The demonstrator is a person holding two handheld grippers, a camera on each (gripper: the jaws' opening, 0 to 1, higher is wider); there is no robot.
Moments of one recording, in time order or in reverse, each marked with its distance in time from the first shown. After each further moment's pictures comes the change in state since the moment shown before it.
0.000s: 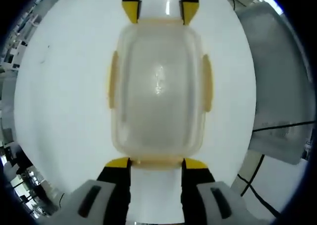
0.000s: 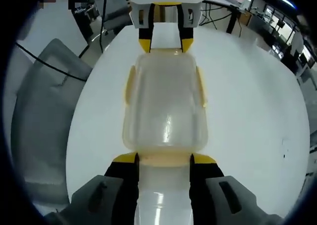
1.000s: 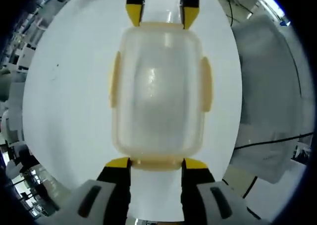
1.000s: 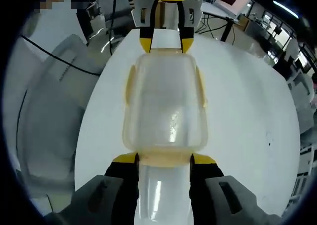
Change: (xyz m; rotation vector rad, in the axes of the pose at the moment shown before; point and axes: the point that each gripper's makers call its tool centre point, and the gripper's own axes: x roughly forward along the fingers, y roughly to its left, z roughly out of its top) left arm -0.053 -0.017 0.054 -0.013 -0.045 0.042; right arm -0.065 0.021 -0.033 -0.027 -0.006 -0.065
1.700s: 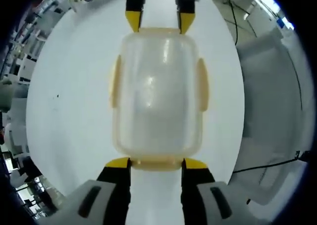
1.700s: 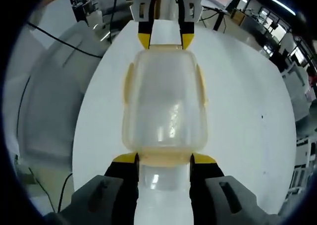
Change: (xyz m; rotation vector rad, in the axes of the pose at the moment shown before) left arm -0.002 0.007 0.092 0.033 -0.061 0.022; right arm -0.036 -0.006 -0.080 0.013 0.051 -0.036
